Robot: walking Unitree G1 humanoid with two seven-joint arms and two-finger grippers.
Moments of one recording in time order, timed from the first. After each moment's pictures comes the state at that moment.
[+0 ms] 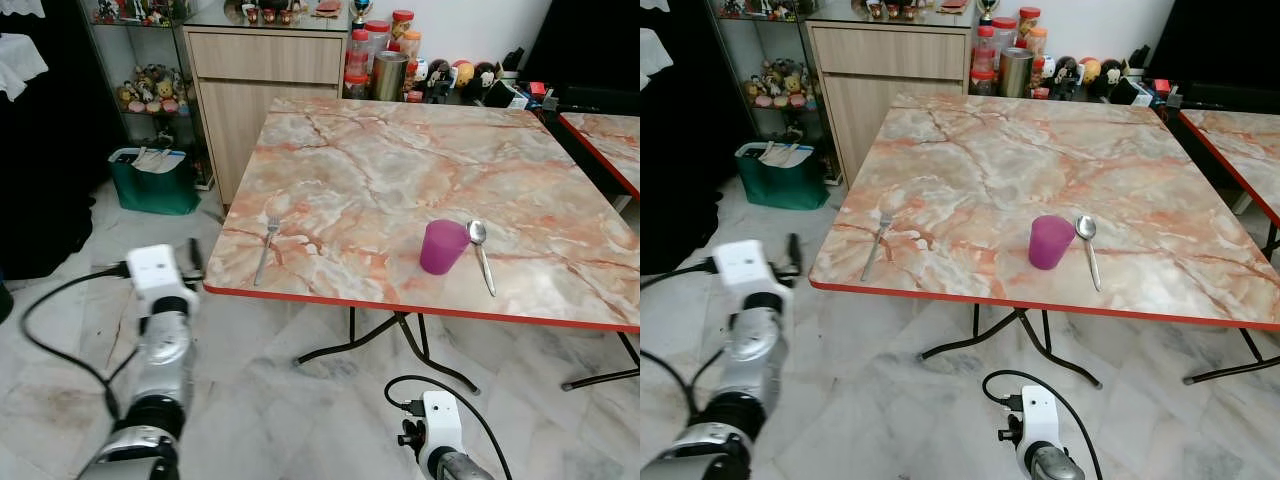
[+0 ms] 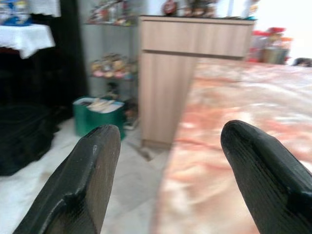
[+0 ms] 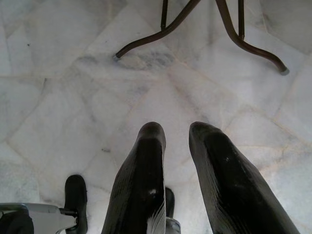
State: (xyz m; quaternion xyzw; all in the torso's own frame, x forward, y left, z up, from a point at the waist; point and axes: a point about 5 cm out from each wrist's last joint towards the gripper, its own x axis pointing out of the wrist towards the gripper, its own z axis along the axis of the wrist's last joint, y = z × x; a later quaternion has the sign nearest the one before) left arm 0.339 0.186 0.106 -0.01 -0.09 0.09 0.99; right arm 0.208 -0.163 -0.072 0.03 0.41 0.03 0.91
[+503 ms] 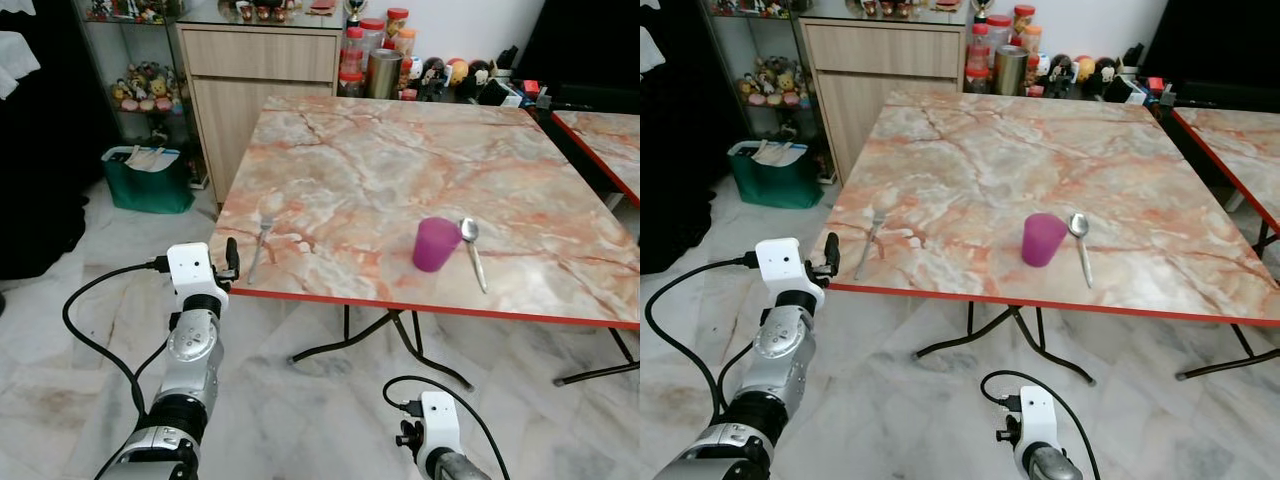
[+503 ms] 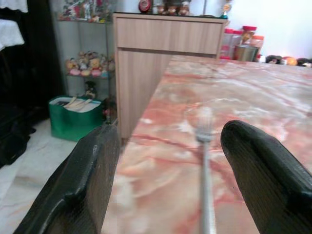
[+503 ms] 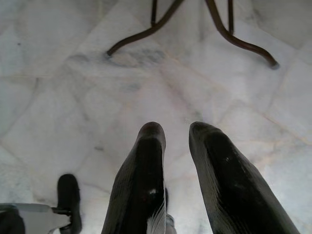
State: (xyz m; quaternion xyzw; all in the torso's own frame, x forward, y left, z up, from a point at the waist) left arm 0.341 0.169 0.108 -0.02 -0.08 0.05 0.99; right arm 0.207 -0.163 -0.073 0.03 0.41 0.02 0.91
